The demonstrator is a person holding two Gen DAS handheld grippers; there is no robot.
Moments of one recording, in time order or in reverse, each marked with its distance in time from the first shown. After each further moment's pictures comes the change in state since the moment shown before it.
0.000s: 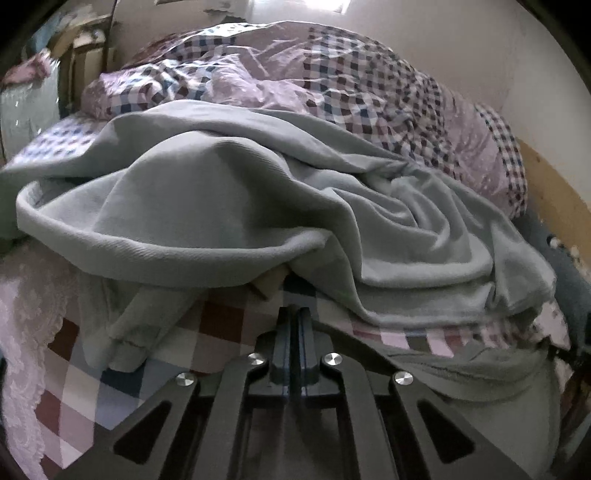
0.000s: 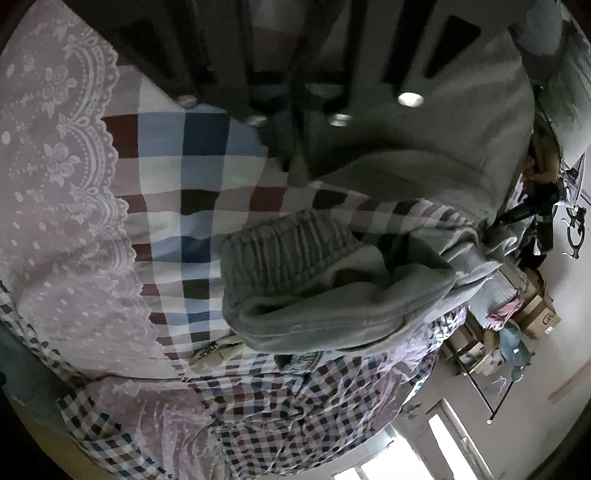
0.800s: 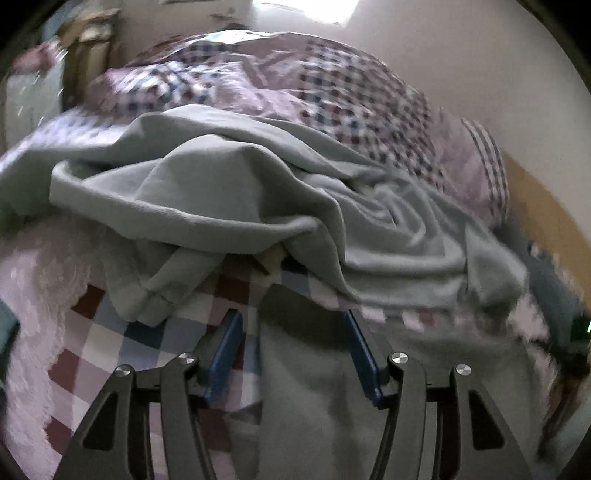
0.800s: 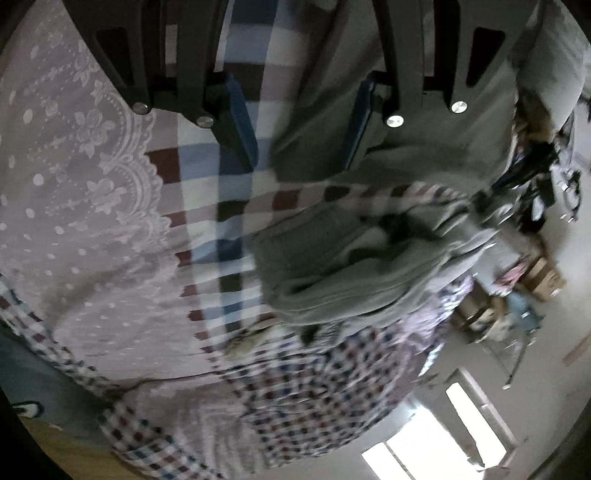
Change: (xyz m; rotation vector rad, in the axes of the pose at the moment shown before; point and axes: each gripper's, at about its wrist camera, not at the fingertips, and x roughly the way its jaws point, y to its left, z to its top) left arm -0.036 0.009 -0.018 0.051 -0.009 -0.040; right arm -0.032 -0.014 -0.008 0.073 -0.026 0.027
